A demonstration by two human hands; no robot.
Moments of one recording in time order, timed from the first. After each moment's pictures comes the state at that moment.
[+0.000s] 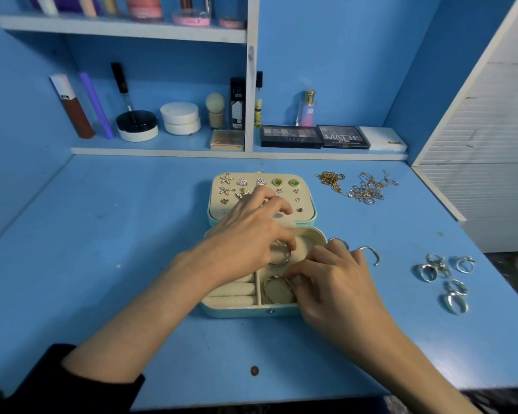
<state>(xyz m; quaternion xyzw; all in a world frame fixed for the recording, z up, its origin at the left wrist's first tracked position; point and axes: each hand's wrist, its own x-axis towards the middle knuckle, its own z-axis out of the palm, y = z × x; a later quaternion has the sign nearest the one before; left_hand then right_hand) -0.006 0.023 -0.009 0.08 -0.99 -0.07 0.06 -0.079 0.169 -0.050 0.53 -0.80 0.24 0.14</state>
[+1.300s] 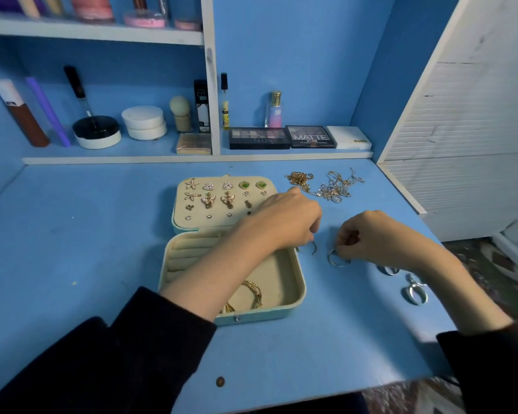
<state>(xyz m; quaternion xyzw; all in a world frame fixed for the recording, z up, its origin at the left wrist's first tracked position) -0.109 0.051 -0.011 0.06 -0.99 -0.09 0.01 -0.198 0.194 -0.006 0.42 -0.88 0.11 -0.18</state>
